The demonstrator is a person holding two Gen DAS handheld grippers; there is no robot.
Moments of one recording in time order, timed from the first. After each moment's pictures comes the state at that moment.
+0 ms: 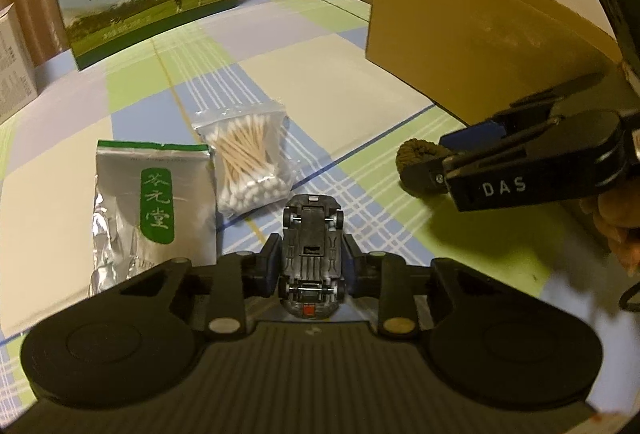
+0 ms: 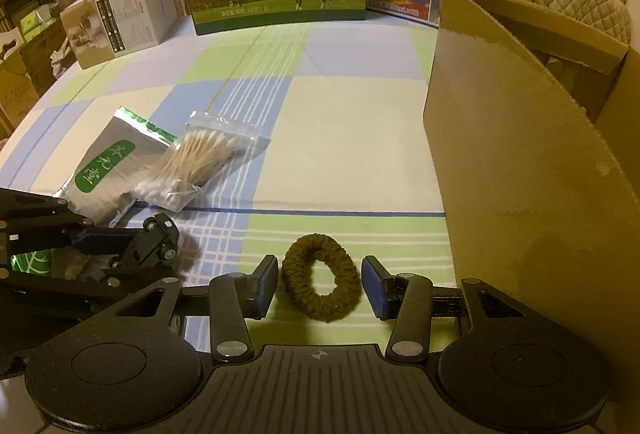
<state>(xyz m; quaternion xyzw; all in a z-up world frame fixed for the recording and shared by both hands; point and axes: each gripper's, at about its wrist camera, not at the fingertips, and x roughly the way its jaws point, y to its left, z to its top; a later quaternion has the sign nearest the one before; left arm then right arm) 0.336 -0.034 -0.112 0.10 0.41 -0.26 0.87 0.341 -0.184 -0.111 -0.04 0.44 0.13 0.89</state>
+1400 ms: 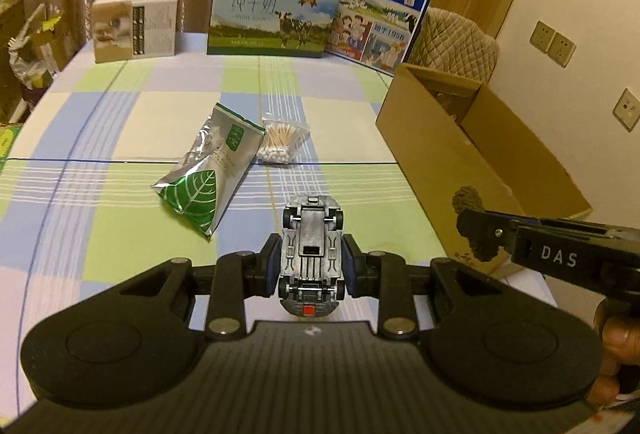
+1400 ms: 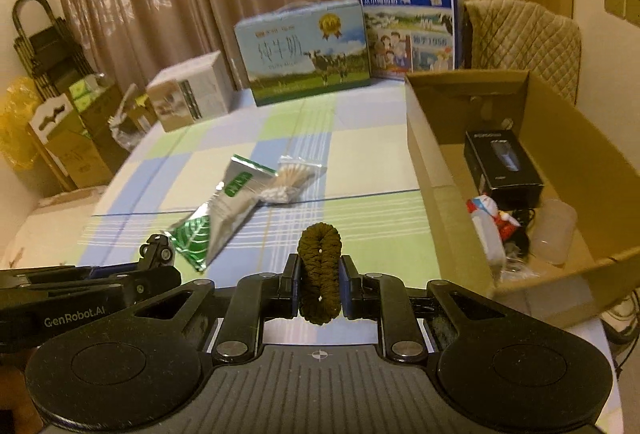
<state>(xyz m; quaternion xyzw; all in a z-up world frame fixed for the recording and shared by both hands) 0.141 -0.013 0.021 -0.07 0.38 -0.11 0.91 0.140 -0.211 0.024 0.04 0.36 0.15 0.92</state>
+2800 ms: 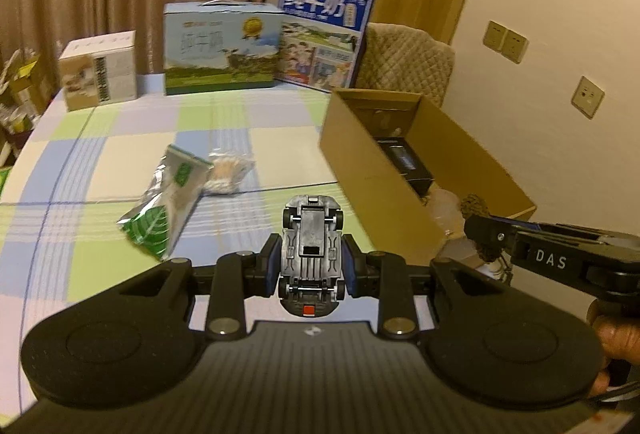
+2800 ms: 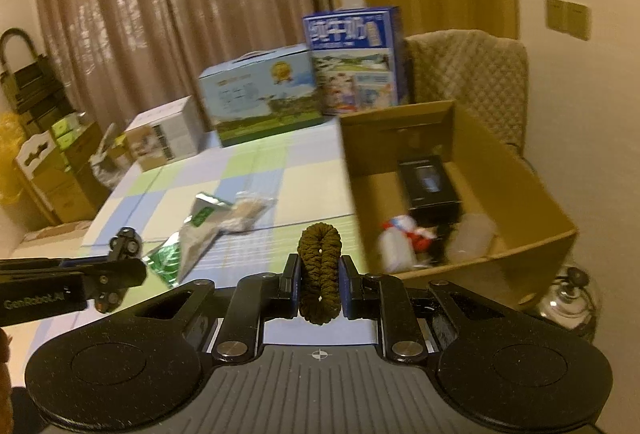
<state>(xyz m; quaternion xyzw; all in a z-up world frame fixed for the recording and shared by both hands) 0.114 -0.075 0.074 -0.04 0.35 -0.15 0.92 0.106 -0.292 0.060 0.06 0.32 0.10 0.94</state>
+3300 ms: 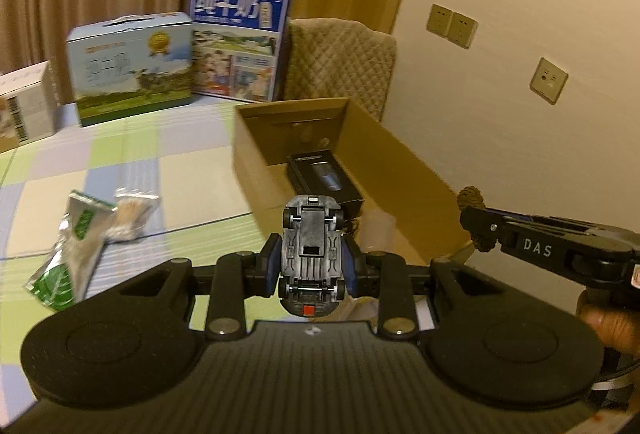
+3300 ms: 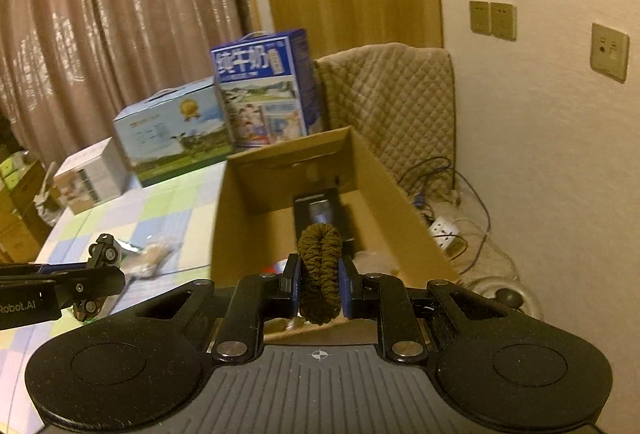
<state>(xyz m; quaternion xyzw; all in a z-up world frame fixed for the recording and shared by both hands) 0.169 -0.182 0.080 -0.01 0.35 -0.22 0.91 0.141 -0.392 0.072 0.07 0.31 0.02 0.95</state>
